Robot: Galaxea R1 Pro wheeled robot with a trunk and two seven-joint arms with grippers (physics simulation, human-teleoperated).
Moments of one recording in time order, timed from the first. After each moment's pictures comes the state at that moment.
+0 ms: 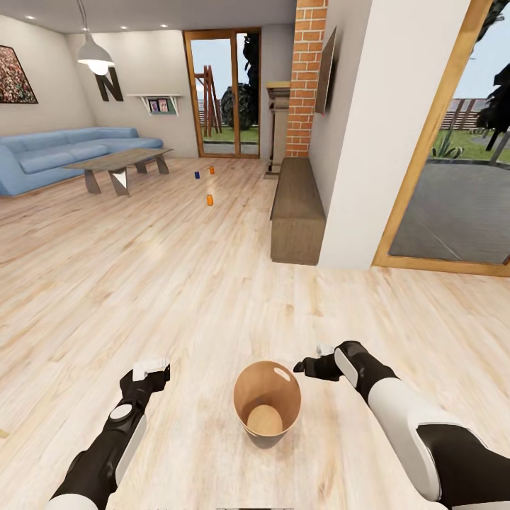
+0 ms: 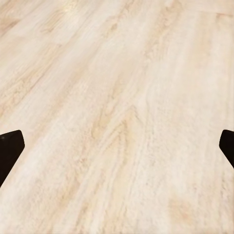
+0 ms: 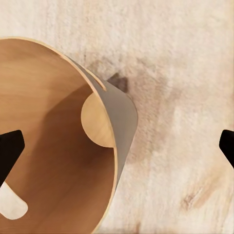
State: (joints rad) left arm -0.44 0.04 0.05 -0.90 0.06 0.06 0.15; right arm -0.94 0.01 0.01 -0.31 -0.16 0.70 0.20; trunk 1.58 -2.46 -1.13
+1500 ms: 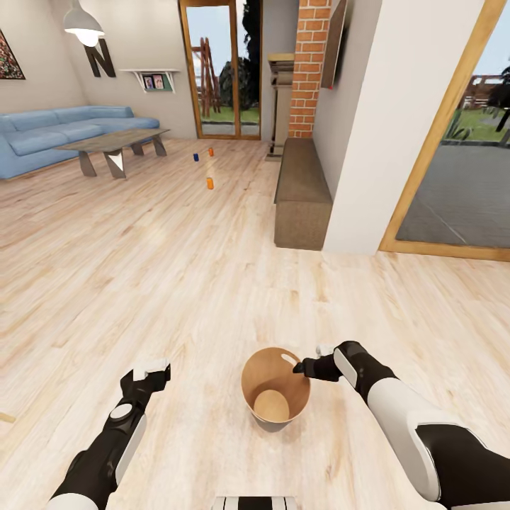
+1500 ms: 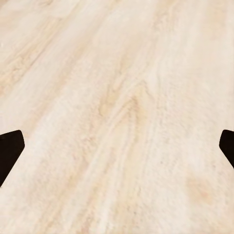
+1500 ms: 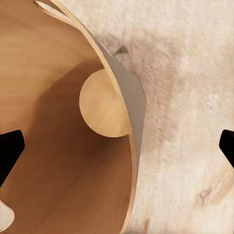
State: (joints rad) left arm -0.44 0.04 0.05 -0.90 0.06 0.07 0.15; right arm -0.94 0.01 0.01 -0.31 -0.16 0.70 0.19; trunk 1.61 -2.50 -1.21
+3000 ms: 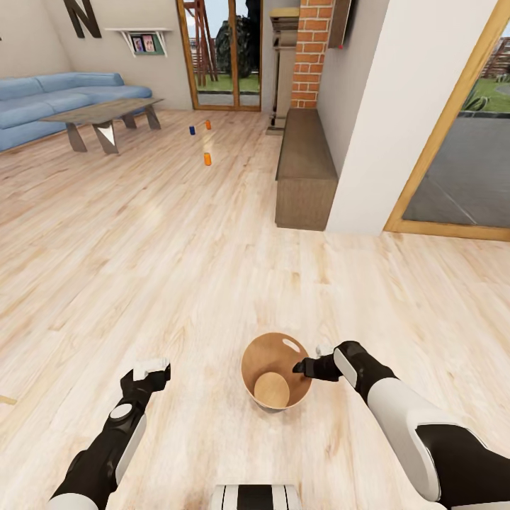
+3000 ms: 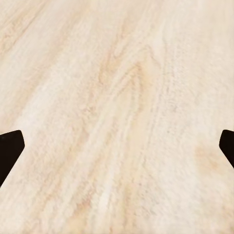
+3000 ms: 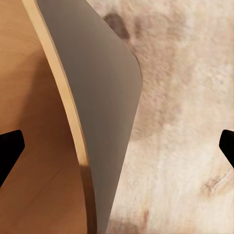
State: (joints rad) left arm -0.44 0.04 0.05 -0.90 0.06 0.06 0.14; right arm -0.94 0.01 0.01 -0.31 -0.16 0.70 0.20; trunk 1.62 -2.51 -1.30
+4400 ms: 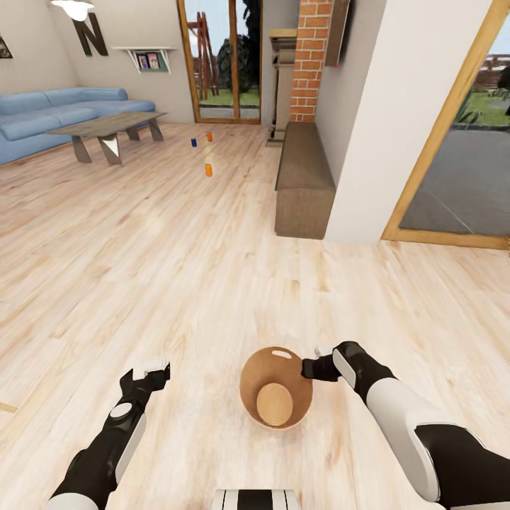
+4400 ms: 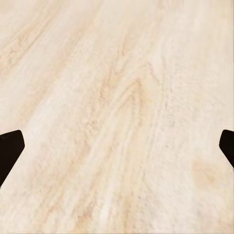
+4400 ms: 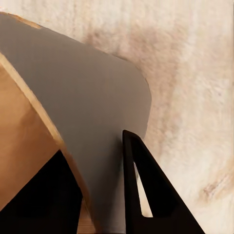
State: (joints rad) left arm -0.45 0.04 0.05 -0.91 0.06 0.07 0.15; right arm -0.94 0.01 0.02 -0.31 -0.14 0.70 0.21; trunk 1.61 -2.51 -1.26
